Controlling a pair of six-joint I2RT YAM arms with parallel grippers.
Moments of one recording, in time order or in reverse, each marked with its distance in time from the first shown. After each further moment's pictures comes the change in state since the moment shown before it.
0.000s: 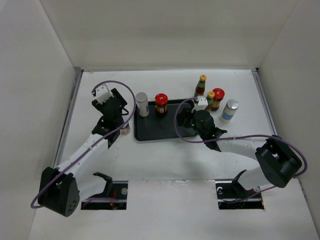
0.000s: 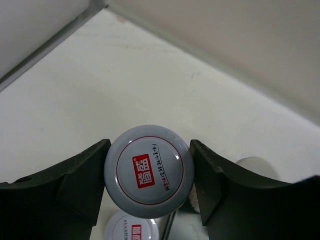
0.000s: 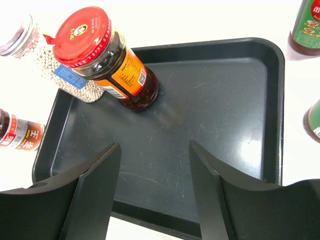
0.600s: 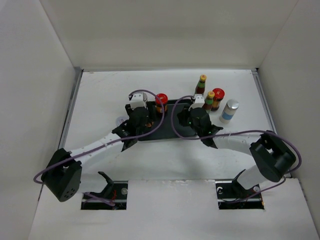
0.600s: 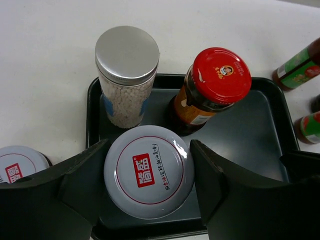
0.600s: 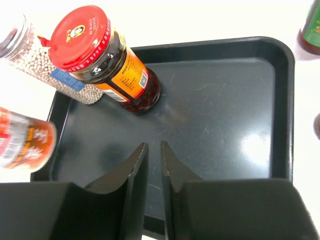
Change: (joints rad) left arm -0.356 0.083 0.017 -0.056 0.129 0.000; right arm 0.000 0.059 0.048 -0.013 -0.004 0.011
